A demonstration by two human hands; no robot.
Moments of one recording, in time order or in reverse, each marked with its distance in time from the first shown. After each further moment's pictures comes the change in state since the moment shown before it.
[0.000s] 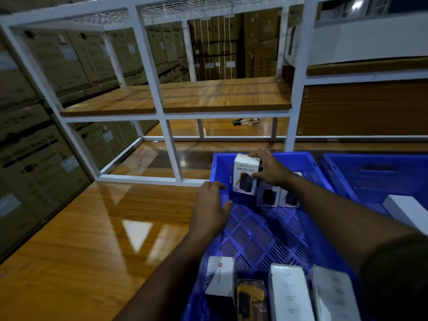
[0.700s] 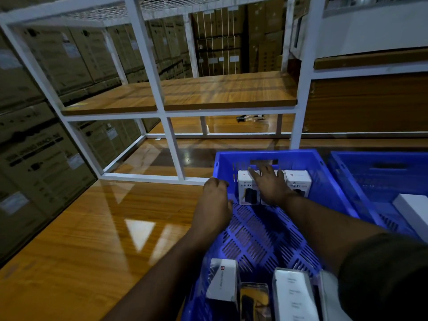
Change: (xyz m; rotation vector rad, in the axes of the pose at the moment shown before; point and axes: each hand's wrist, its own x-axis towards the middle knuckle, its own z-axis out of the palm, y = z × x) left_hand 0.017 -0.005 0.010 0.181 -0.019 0.097; right_hand -0.003 0.037 0.052 -0.977 -0.106 0.009
